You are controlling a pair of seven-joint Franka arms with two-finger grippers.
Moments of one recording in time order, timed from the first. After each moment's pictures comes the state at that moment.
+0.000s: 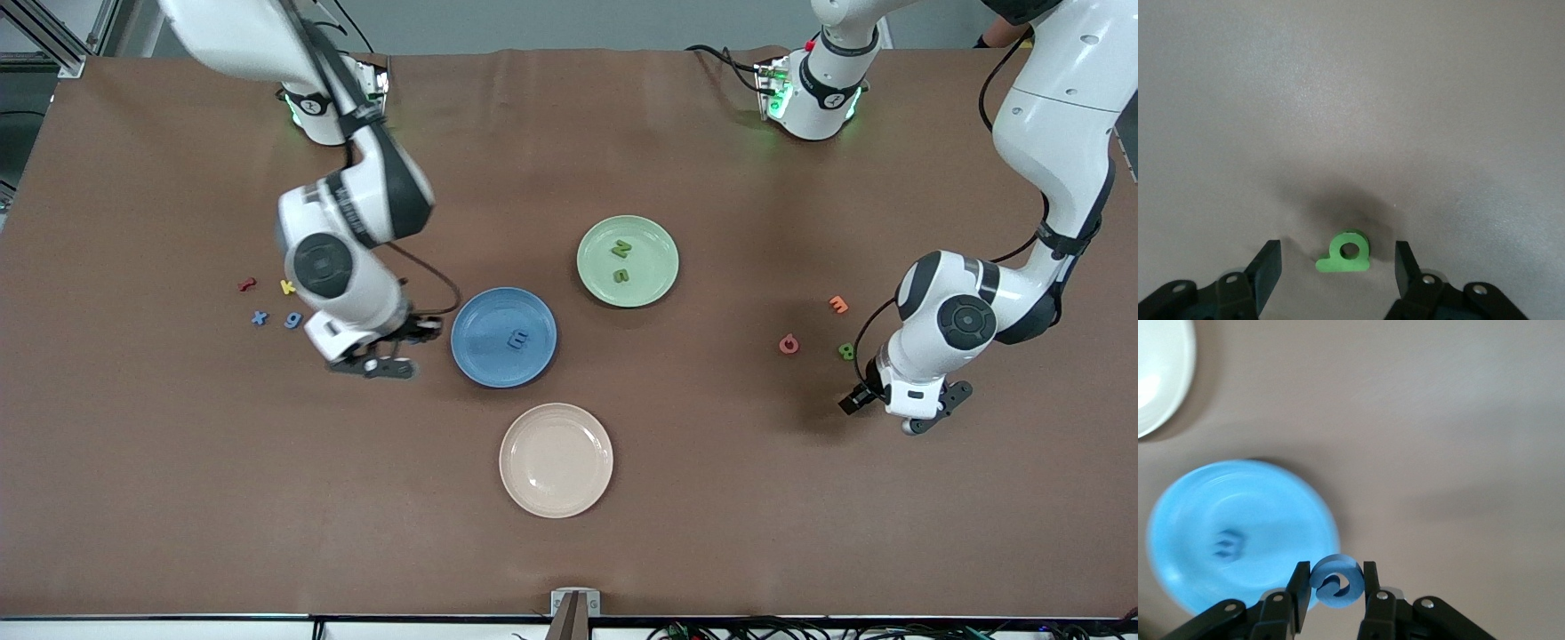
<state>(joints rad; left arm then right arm) 0.40 0.65 -0.44 -1.91 0.56 2.51 -1.02 0.57 0.43 -0.08 -1.75 0.07 2.09 0.59</state>
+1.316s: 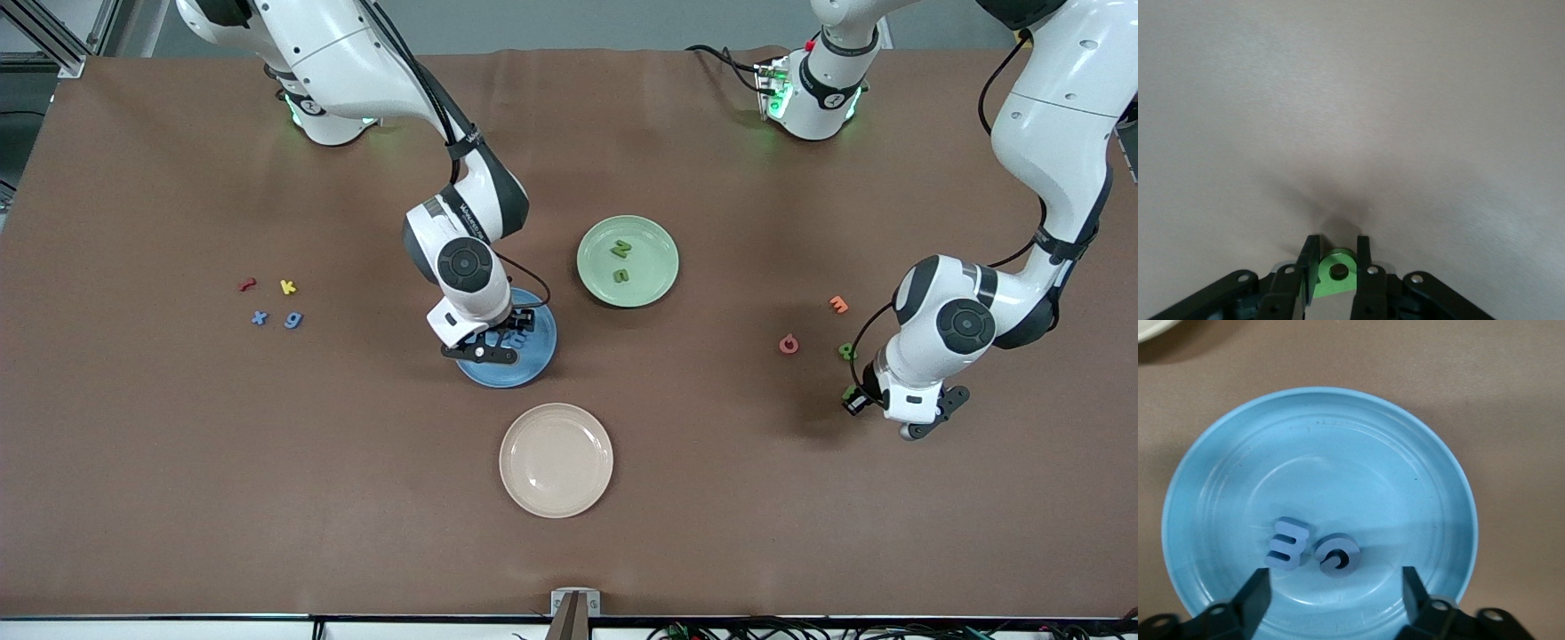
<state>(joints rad) 0.40 0.67 -0.46 -1.88 0.55 2.51 -1.02 0.70 0.63 -0.09 -1.71 0.12 2.23 0.67</state>
